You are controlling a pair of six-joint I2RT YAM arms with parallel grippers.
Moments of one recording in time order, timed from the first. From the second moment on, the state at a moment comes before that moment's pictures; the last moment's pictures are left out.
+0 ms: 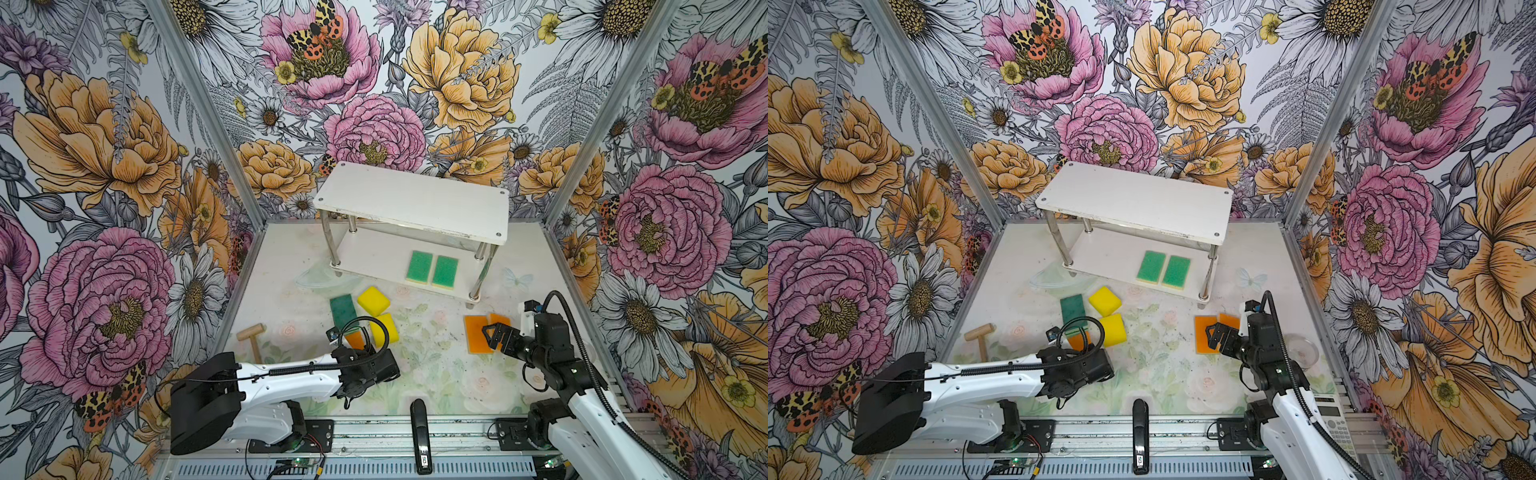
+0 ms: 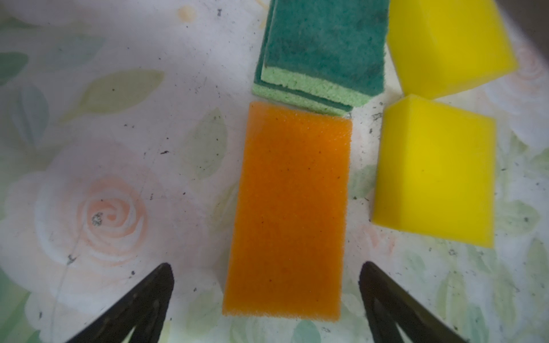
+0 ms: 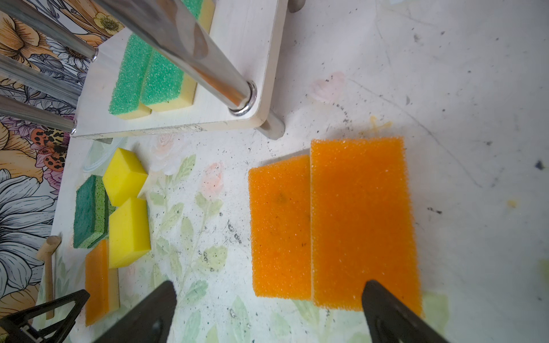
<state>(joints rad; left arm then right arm) -1.15 1.29 0.62 -0.80 -0.60 -1.66 0.14 0.60 0.39 -0.56 -0.25 0.52</state>
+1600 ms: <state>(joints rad) -1.12 1.47 0.66 -0.68 -0.61 -1.57 0.14 0.60 0.39 -0.56 -0.24 0.52</state>
